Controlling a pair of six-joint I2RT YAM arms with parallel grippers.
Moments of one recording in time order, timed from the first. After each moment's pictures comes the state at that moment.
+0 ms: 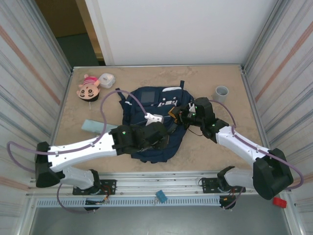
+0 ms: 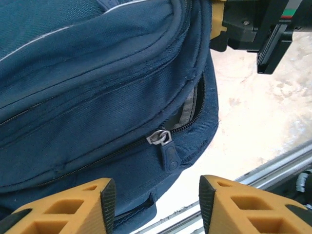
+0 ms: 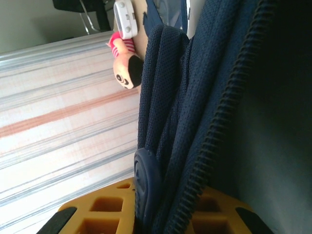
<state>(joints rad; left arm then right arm) -1.26 1.36 1.26 -0.85 -0.37 -0.85 0.52 1.22 0.72 0.05 -0.42 1.53</state>
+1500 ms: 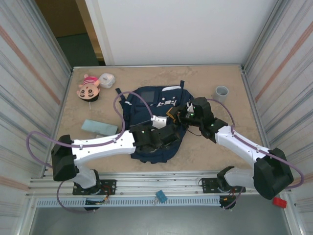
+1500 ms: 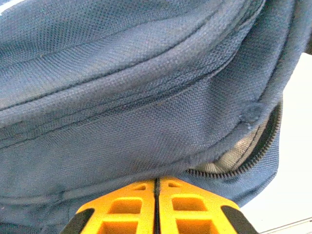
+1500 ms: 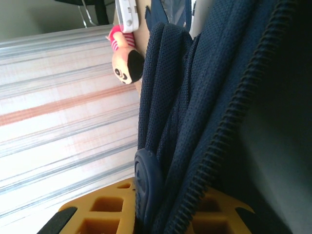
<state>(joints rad) -1.24 1.53 1.28 -0.86 -0.44 -0.99 0.56 1.22 0.74 0.03 -0.41 1.49</state>
